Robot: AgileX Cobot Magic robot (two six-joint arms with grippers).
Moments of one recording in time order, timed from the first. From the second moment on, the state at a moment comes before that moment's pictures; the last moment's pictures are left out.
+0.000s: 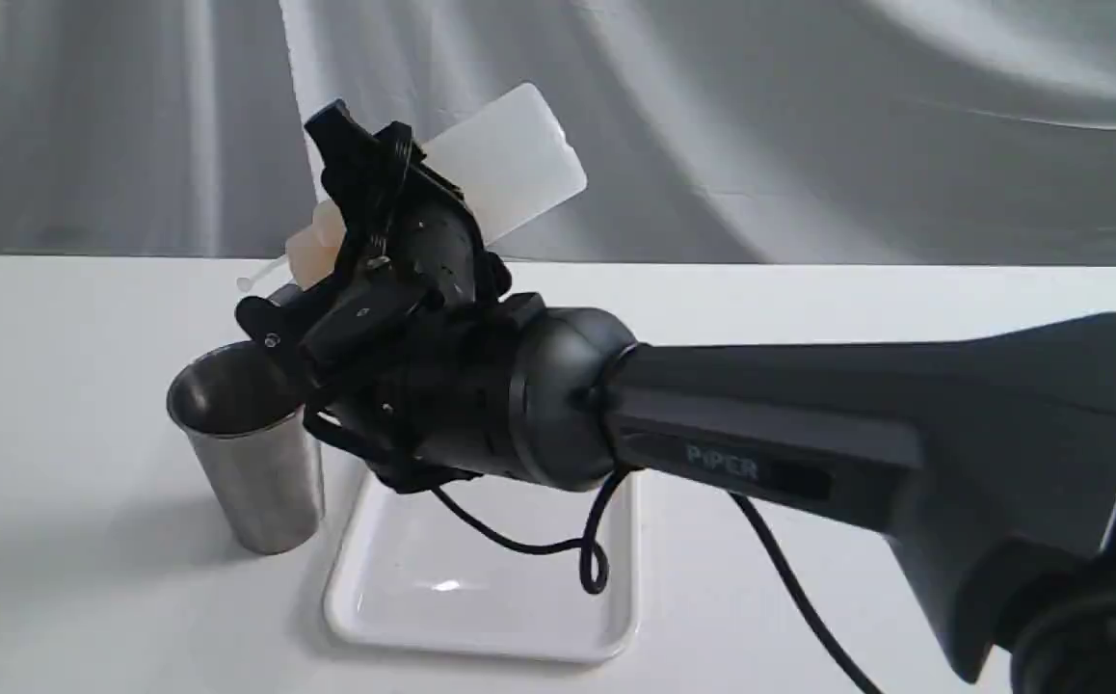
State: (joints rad) left arm -0.02 0.00 0.00 -0.01 0.27 0.04; right arm 0.76 2.26 -1.77 -1.71 0.81 -0.15
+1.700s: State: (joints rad) left arm -0.02 0.00 0.00 -0.01 0.27 0.04; right arm 0.77 2.26 -1.70 -1.59 0.85 0.88
